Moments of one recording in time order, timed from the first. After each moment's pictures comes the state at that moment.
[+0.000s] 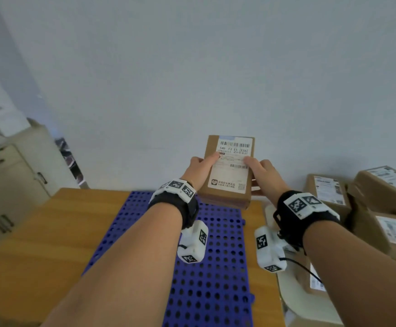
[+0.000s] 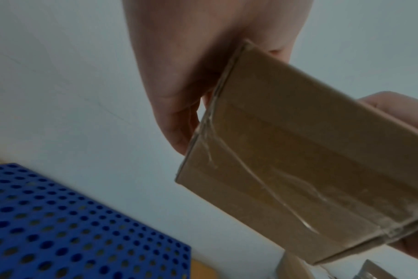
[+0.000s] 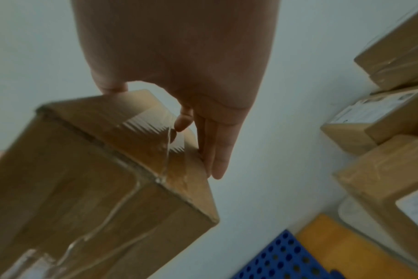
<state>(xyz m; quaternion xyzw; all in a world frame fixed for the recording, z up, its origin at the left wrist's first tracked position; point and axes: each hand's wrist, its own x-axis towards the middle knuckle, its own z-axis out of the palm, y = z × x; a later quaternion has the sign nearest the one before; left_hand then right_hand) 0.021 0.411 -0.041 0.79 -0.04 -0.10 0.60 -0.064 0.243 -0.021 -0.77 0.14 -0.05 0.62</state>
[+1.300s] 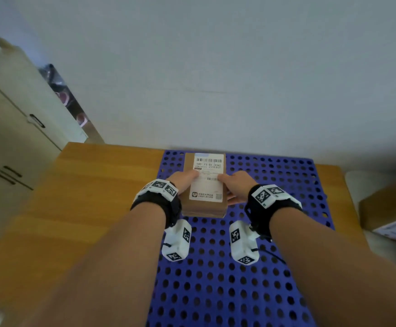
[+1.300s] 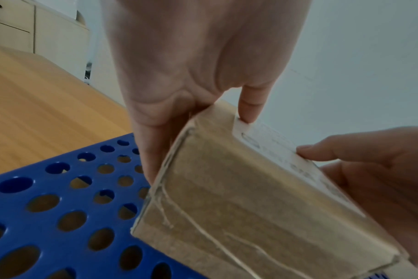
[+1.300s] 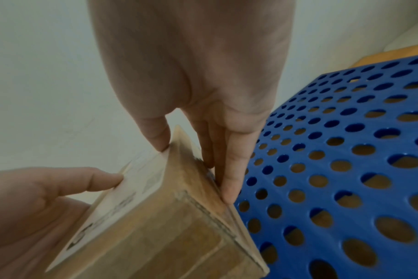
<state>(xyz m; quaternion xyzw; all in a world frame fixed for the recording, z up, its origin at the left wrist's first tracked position) 0.146 0.637 -0.200 0.84 0.15 -0.33 0.41 0.113 0.471 -0.198 -0.77 0.25 0.25 0.54</state>
